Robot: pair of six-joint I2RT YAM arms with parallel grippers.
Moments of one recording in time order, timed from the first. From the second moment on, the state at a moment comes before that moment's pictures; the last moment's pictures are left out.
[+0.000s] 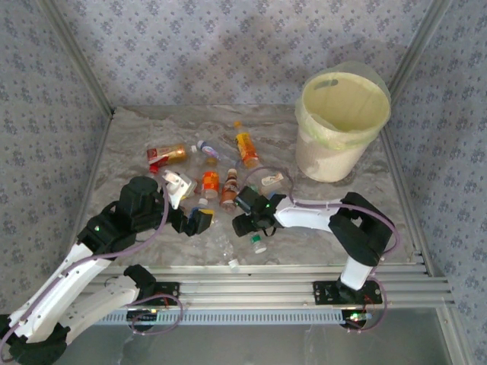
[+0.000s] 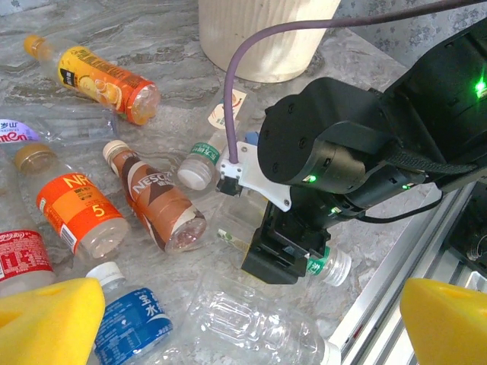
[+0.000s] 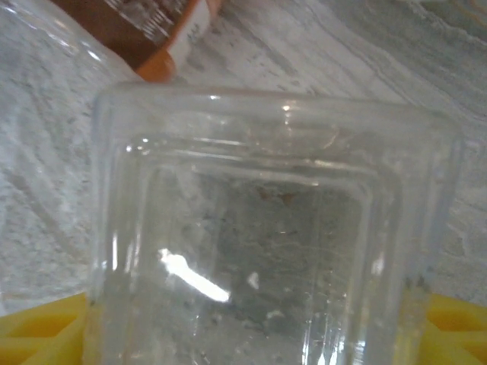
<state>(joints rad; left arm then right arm) -0.69 0.71 0.91 -0.74 0.22 -0.10 0.95 1.72 0.96 -0.40 0.07 0.48</state>
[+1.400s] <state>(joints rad) -0.69 1.07 1.06 -0.25 0.56 -0.20 0.66 1.00 0.96 -0.70 0.02 0.34</state>
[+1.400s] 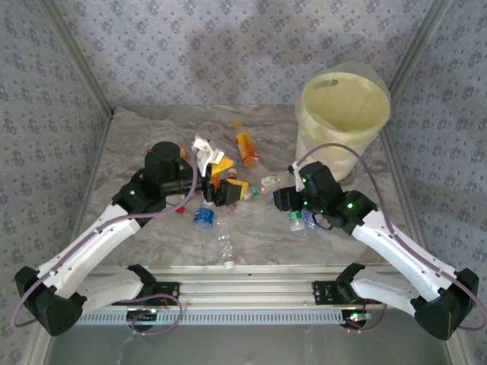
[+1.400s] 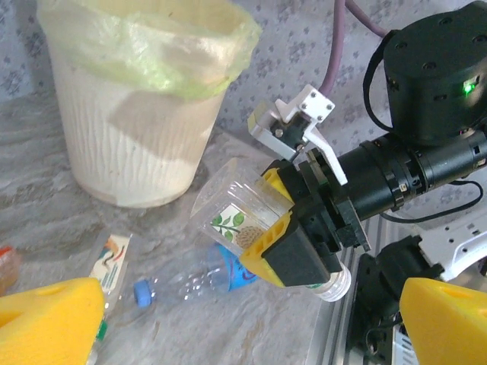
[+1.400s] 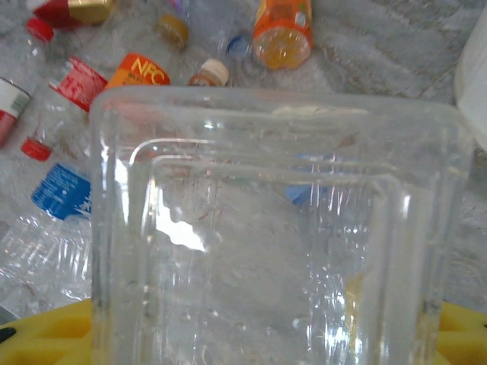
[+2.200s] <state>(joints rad) -0.69 1.11 1.02 0.01 0.70 -0.32 0.38 1.10 1.42 -0.76 0.00 0.15</state>
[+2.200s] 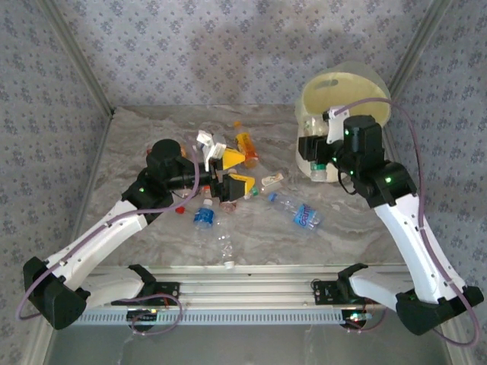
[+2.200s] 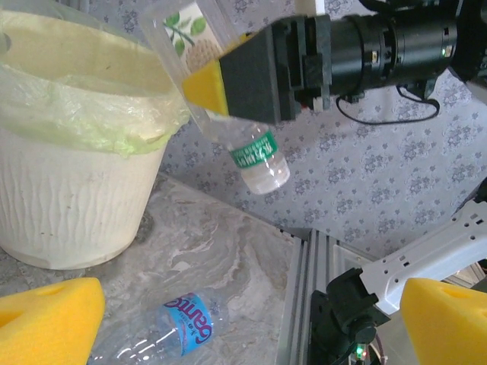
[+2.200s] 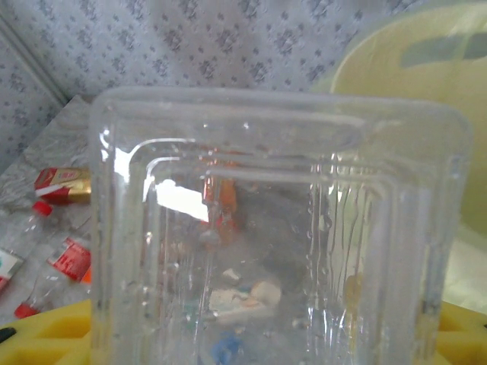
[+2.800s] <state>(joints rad) -0.69 1.08 0.99 0.06 0.69 -0.36 0.15 1.38 1.71 -0.70 0.05 0.11</state>
